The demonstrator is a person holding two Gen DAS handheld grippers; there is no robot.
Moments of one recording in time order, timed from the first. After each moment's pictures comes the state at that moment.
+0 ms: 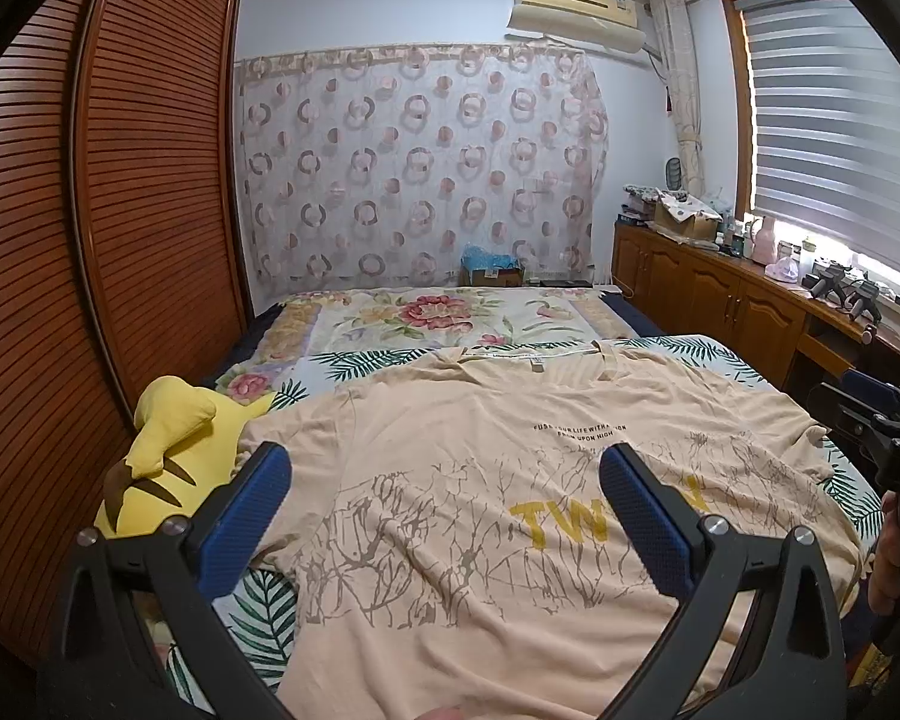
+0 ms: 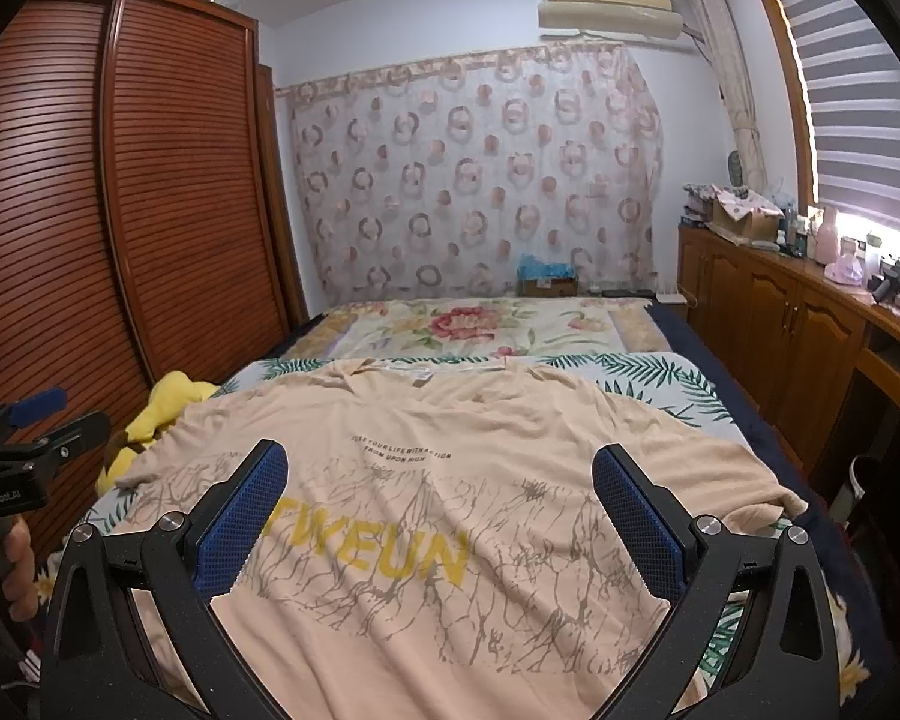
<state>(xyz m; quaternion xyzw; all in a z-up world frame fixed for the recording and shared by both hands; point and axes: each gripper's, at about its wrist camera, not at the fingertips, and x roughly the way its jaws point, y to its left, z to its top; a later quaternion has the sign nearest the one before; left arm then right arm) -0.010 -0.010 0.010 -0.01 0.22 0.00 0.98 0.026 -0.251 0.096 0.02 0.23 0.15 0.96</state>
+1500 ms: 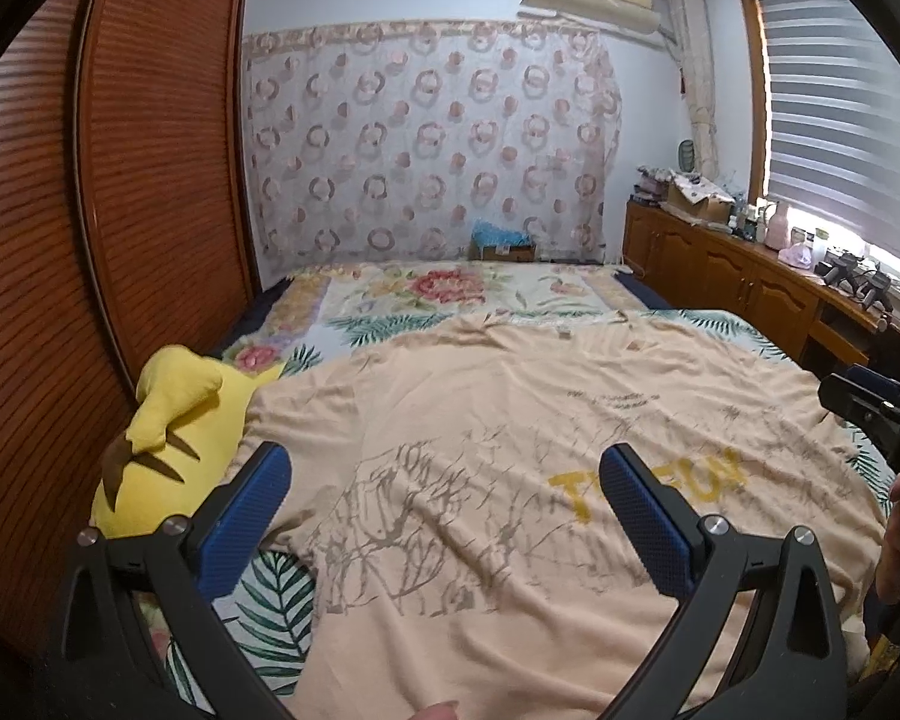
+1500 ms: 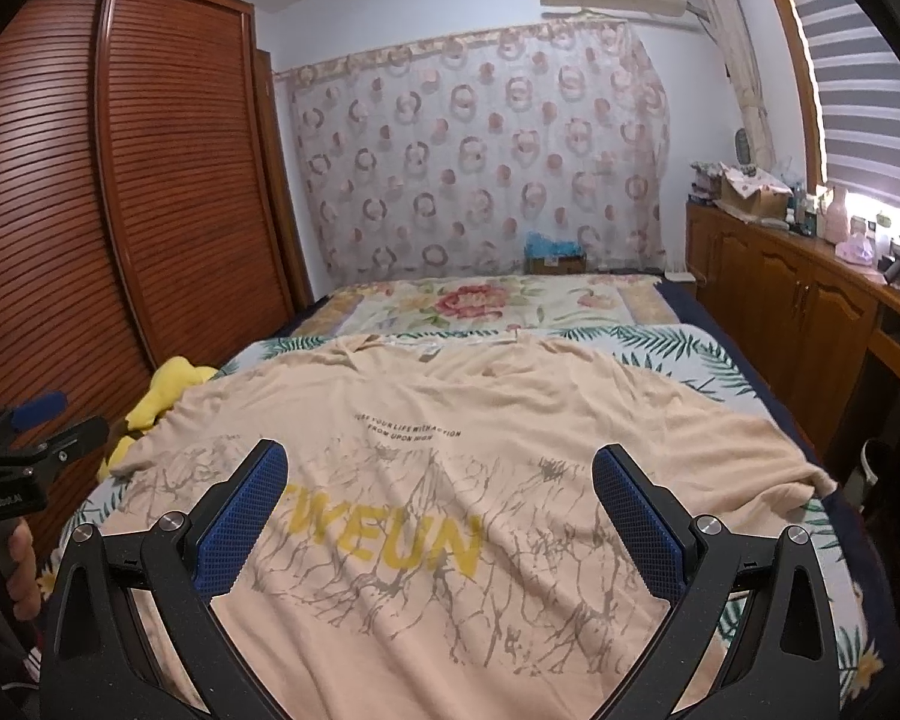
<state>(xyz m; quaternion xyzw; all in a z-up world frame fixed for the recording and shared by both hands) 0.008 0.011 -0.021 -0.01 0.25 0.01 0.97 0.040 -0.210 0.074 0.03 0.25 0.15 0.95</state>
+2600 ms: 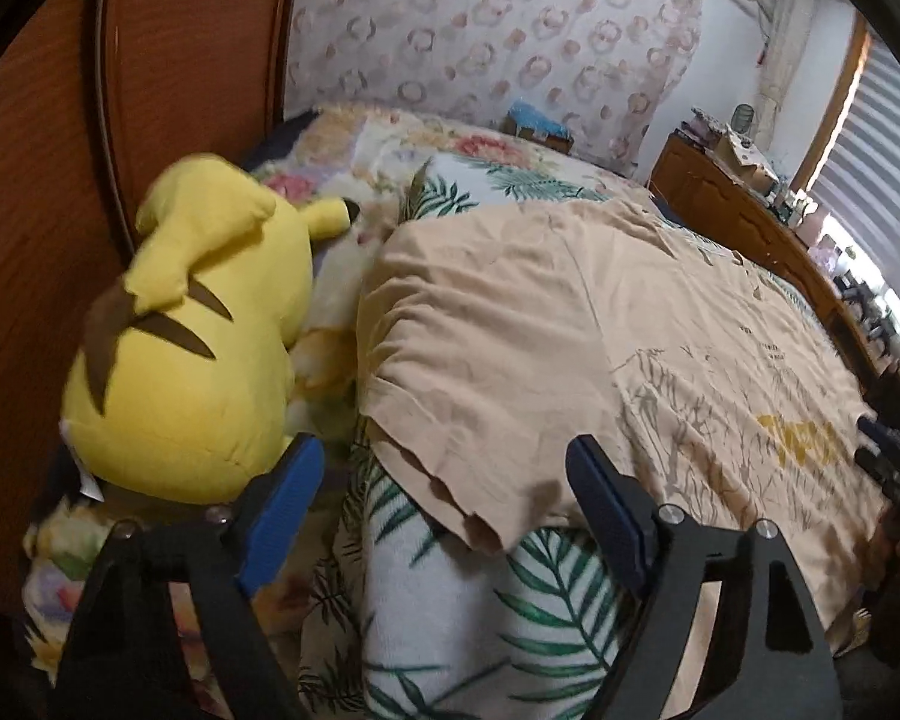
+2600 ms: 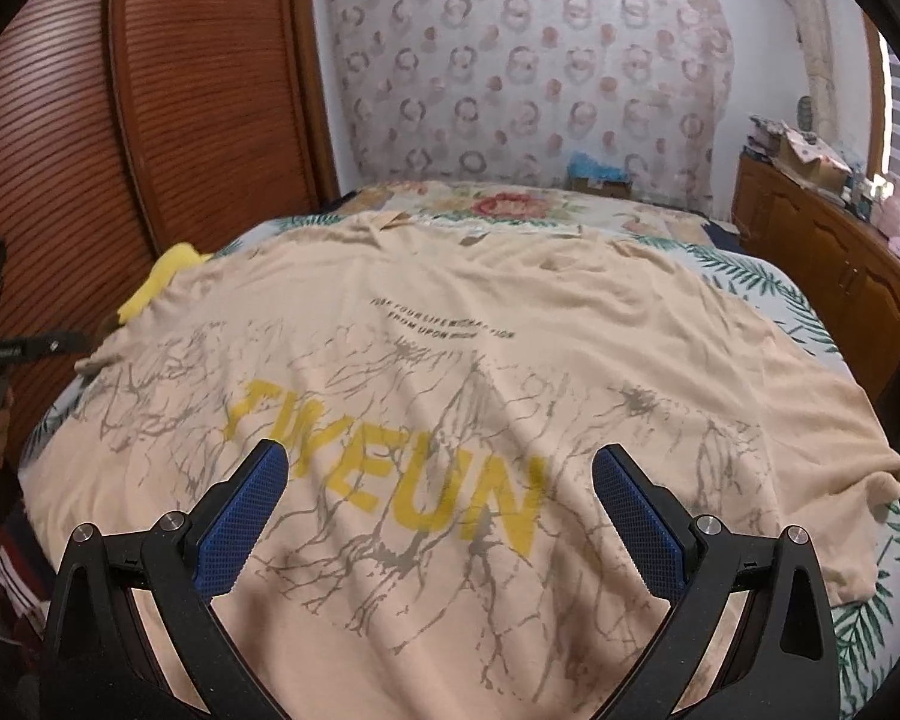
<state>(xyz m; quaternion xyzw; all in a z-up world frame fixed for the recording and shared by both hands) 0.075 0.193 -0.108 -0.14 0.42 -0.02 0.90 0.084 -0.187 0.013 -0.04 0.35 0.20 0.91</state>
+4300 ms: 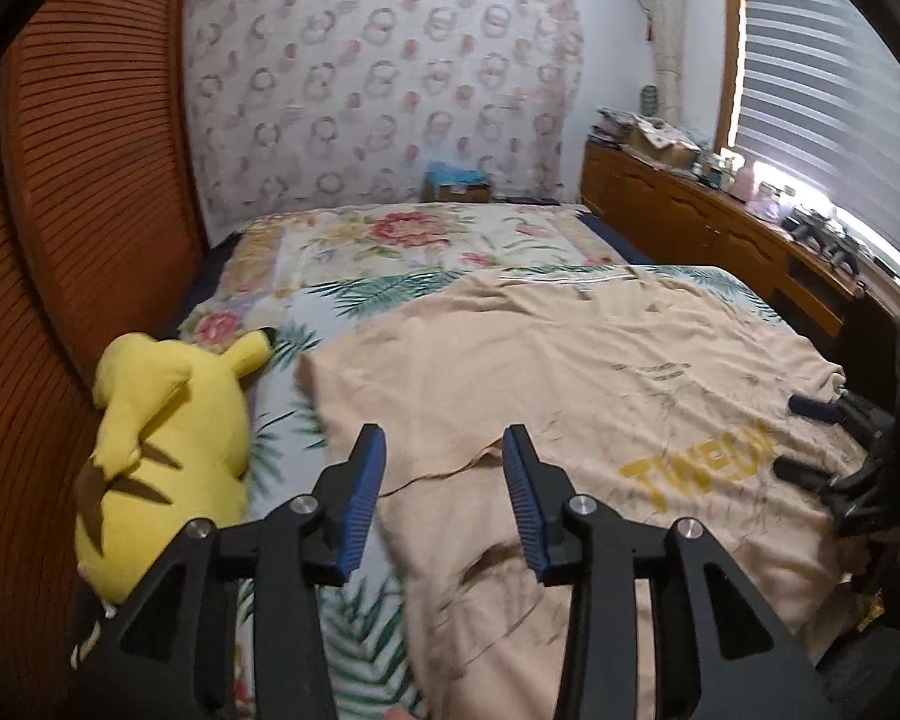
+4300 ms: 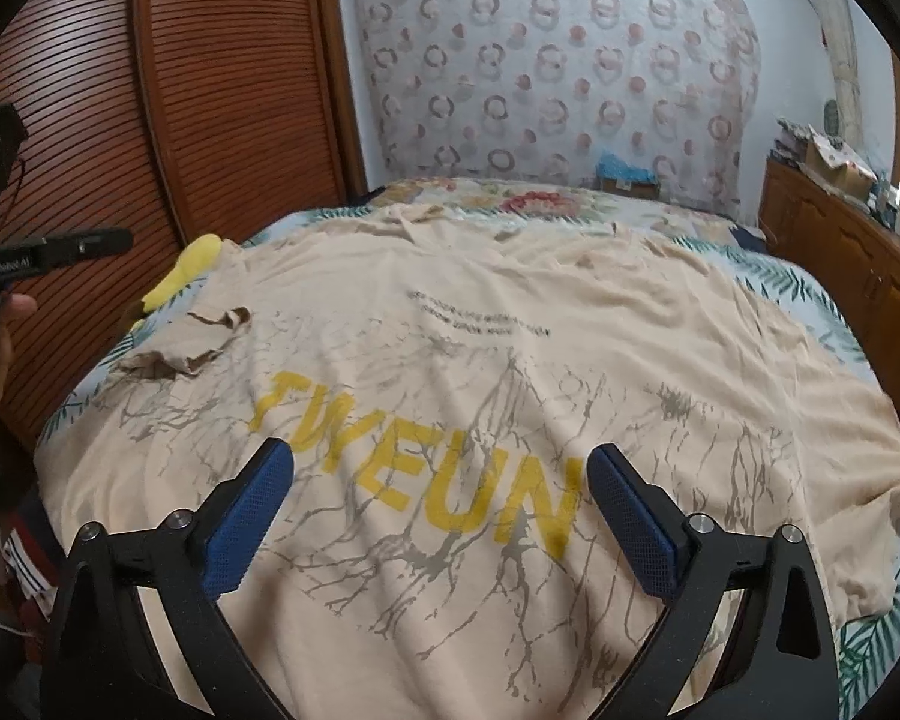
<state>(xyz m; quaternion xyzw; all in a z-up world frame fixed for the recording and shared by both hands) 0.067 0.094 -0.023 -0.01 0.33 -0.07 0.94 0.084 -0.177 0.011 -0.04 0.35 0.23 0.91</state>
